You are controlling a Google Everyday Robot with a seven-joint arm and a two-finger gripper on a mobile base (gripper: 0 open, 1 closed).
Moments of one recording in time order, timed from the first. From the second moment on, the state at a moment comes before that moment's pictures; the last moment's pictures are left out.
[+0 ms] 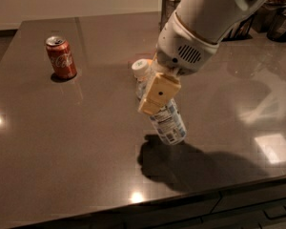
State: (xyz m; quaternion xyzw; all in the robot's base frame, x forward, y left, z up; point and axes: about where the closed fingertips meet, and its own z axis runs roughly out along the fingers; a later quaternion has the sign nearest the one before) arm 0.438 -0.017 0.958 -0.64 0.73 0.16 0.18
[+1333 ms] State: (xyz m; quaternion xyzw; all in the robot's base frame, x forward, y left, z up) arm 0.461 -0.042 0.919 -0.67 0.74 0.01 0.05
